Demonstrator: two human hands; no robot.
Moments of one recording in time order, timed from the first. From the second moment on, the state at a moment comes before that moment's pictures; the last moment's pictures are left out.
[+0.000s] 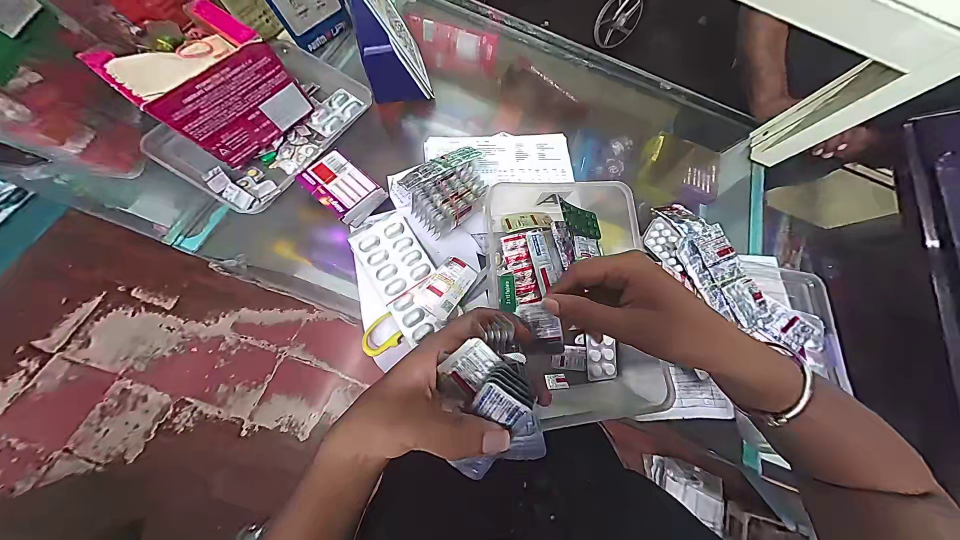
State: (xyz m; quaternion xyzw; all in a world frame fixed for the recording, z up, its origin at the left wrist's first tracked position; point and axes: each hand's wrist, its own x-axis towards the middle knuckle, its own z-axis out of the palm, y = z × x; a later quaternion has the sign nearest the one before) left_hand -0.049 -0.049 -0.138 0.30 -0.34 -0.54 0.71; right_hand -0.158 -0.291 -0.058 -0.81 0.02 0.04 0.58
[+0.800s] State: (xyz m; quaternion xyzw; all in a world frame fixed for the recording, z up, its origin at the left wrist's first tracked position) left_hand -0.037 -0.031 -0.162 0.14 -0.19 -0.56 0.79; right_hand -0.165 -0.322 -0.075 -0.99 -0.03 -0.11 0.05
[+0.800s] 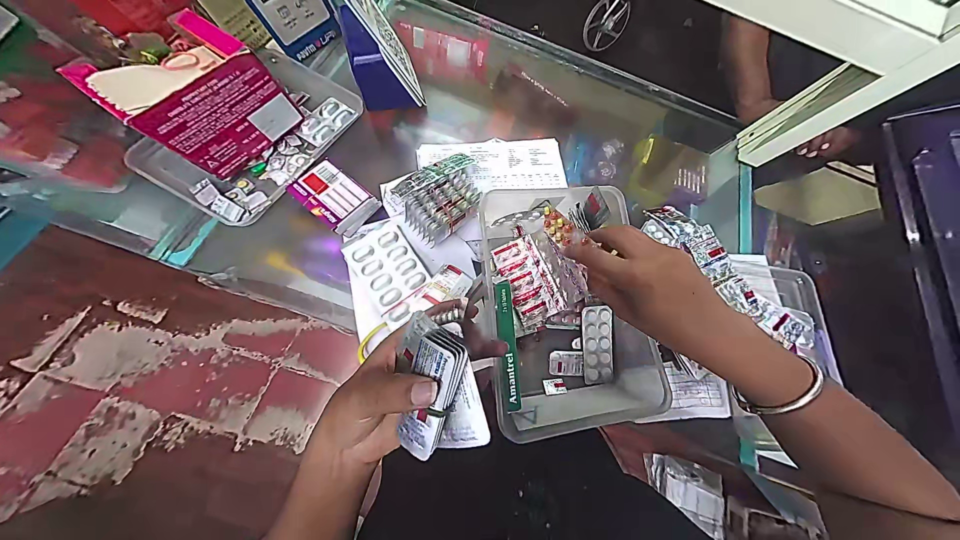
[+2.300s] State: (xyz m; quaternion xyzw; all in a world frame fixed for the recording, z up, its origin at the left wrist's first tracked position) left_hand -0.034 -0.032 -0.163 0.17 -0.19 -0.55 0.80; right_hand -0.135 -0.340 -0.071 -0.96 -0.07 -0.24 0.11
